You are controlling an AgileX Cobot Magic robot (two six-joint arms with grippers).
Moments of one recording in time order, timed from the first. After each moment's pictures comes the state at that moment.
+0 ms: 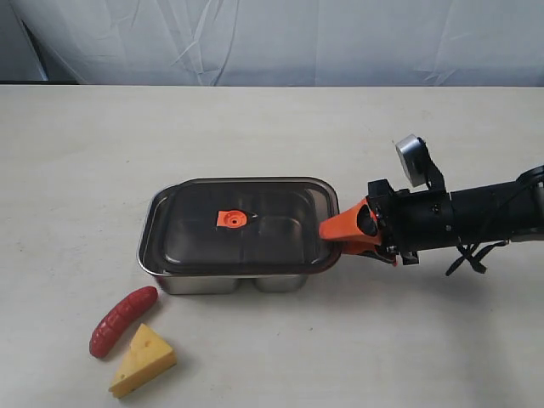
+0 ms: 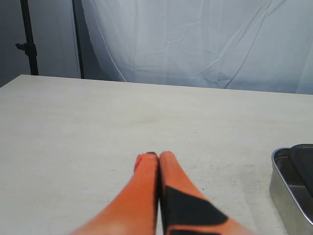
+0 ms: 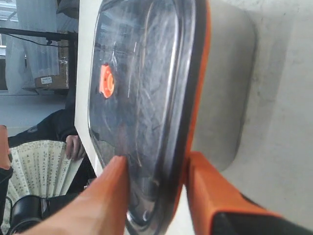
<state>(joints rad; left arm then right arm) 0.03 0.01 0.00 -0.08 0.23 -0.02 0.19 2.00 -0.72 1.59 1.15 -1.37</state>
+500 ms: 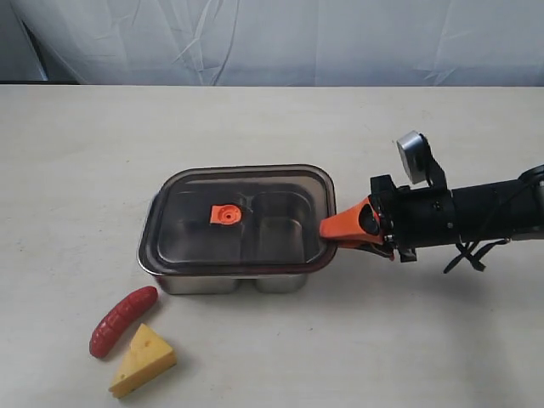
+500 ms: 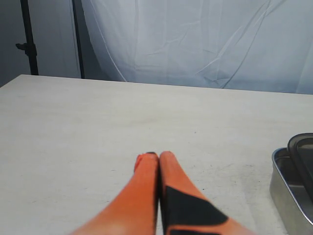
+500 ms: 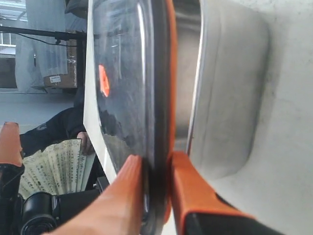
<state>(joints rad) 0.03 0.01 0.00 -0.08 0.23 -0.02 0.19 1.99 -0.72 1.60 1.18 -1.37</state>
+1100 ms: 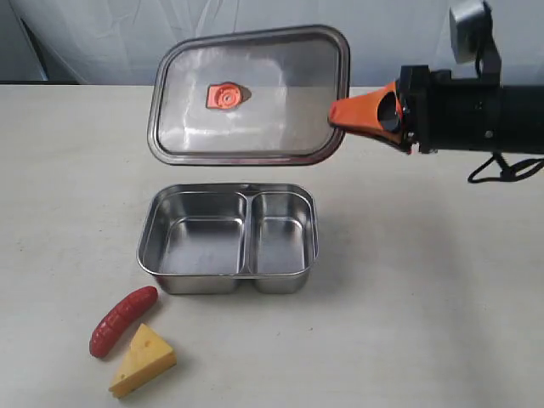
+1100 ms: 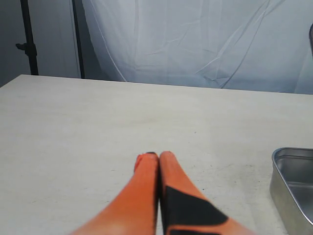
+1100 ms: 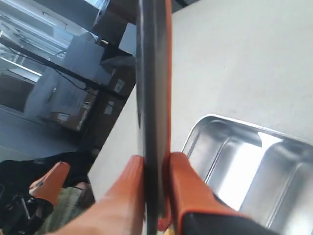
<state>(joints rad) 0.03 0.01 0.00 -0.08 0.23 -0.02 0.19 1.59 -0.79 1.69 1.12 -1.35</state>
